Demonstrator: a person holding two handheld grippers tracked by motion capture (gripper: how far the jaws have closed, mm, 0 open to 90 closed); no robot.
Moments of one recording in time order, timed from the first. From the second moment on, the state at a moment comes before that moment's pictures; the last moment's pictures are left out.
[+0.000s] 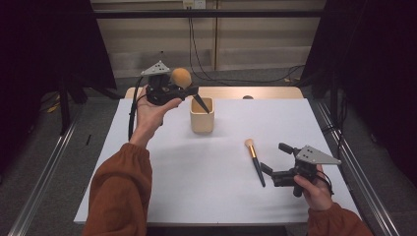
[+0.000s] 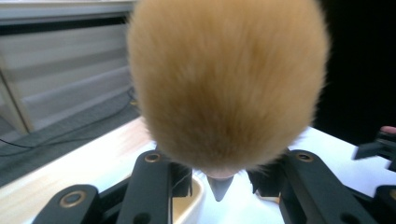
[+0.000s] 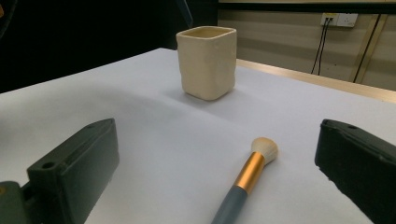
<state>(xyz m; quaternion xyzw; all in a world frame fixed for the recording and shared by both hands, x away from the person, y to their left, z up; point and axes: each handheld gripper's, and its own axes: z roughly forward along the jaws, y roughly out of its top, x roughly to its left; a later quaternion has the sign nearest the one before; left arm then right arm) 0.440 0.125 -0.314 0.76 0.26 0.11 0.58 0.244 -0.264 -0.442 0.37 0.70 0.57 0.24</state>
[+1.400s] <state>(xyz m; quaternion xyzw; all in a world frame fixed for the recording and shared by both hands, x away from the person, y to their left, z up) 0.468 0.121 -0.359 0.77 0.29 0.13 0.55 0.242 -0.263 -0.444 0.36 0.71 0.57 0.23</state>
